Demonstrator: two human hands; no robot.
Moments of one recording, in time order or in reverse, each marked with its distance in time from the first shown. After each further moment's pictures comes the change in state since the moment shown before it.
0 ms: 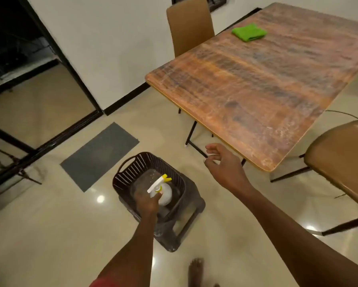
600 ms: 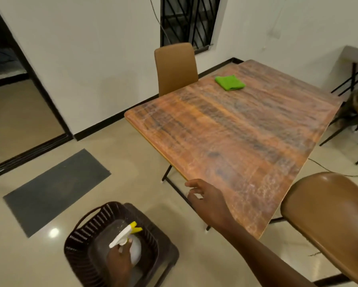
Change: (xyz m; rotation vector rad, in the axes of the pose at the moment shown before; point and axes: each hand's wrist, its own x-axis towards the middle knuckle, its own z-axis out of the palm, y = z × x) left_hand 0.062 -0.015 0.037 0.064 0.076 0.061; right_hand 0.094 -0.008 -0.003 -0.127 -0.109 -0.010
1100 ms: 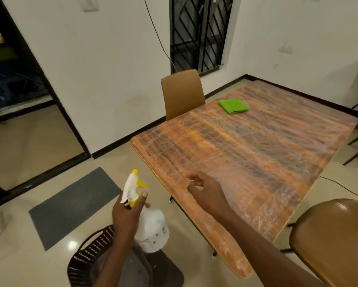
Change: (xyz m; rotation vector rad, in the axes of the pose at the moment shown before) left_hand -0.030 0.231 0.013 -0.240 -0.137 0.386; right_hand 0.072 -0.029 -0.079 0.119 0.004 -0.051
